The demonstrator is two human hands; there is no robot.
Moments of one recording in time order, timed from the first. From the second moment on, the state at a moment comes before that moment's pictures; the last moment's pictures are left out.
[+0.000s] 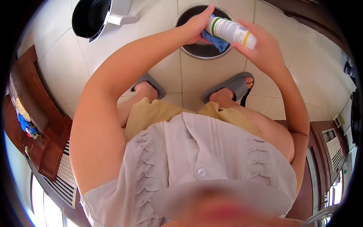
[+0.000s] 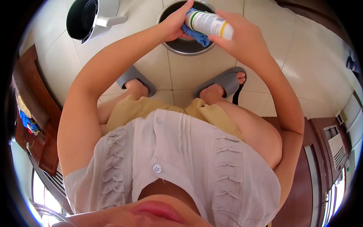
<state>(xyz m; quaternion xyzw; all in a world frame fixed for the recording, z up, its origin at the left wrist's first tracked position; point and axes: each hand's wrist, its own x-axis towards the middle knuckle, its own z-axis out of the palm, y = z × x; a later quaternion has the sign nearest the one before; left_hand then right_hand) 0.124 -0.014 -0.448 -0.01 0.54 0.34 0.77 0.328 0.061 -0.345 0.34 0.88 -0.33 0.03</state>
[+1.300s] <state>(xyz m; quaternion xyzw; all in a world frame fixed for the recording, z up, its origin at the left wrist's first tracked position) 0.112 -0.005 -0.478 -0.06 0.47 0.35 0.81 0.399 0.087 -0.390 0.39 0.71 -0.59 0.05</state>
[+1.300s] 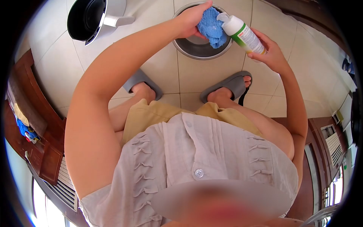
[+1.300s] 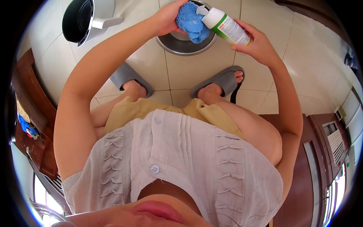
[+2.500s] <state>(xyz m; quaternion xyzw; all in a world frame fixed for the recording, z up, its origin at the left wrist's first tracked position) 0.078 0.010 -0.378 0.02 0.41 0.34 0.84 0.397 0.165 -0.532 0.49 0.69 -0.45 -0.28</state>
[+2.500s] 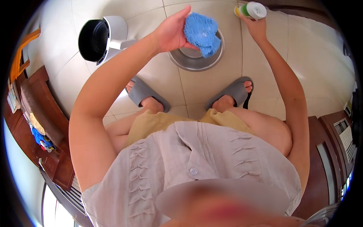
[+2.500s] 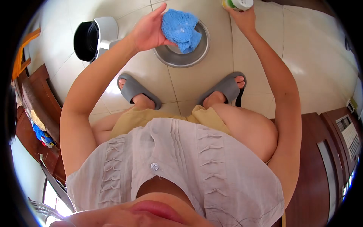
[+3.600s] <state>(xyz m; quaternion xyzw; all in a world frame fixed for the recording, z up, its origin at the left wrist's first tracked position) 0.042 -0.054 -0.327 0.31 0.66 0.33 0.60 0.281 0.074 -0.352 0.39 0.31 -0.87 -0.05</state>
